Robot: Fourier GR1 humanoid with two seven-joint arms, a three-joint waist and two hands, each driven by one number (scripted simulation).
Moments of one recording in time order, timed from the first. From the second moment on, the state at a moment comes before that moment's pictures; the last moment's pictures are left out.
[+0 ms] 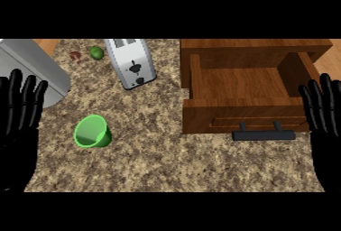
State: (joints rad) left arm -0.01 0.09 0.03 -2.10 0.04 -0.01 -0.02; right arm 0.02 -0.10 0.01 -2.10 -0.01 0.00 0.02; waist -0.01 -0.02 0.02
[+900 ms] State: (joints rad) left arm -0.05 0.24 0.23 -1.73 0.45 -0.31 0.02; right arm -0.08 -0.13 0.03 -1.99 -0.05 0.10 0.08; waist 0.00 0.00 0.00
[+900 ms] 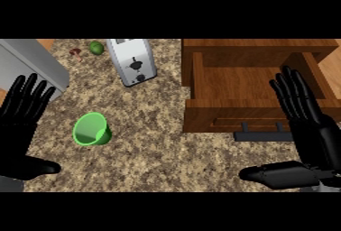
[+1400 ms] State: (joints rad) left arm -0.10 0.25 0.25 -1.35 0.31 -0.38 -0.20; right arm -0.16 -0.15 -0.04 -1.92 -0.08 0.13 0.07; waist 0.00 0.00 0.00
